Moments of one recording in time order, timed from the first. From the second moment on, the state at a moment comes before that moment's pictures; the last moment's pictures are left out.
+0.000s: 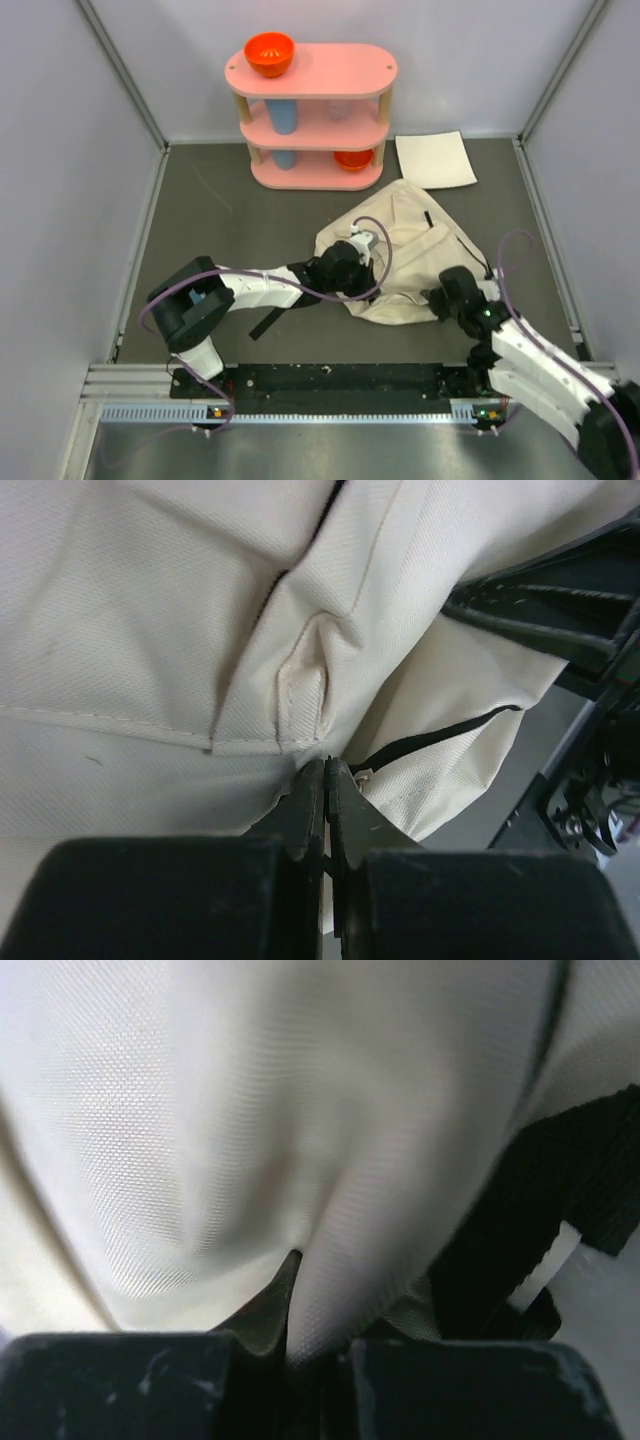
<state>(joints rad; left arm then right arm) -1.00 1.67 0.85 0.23 0.13 -0.57 0.59 0.64 0.27 -0.51 0.37 1.69</state>
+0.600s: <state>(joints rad) -0.92 1.71 0.90 0.21 0.18 -0.57 0.39 0.84 0.44 -0.30 0.05 1.23</state>
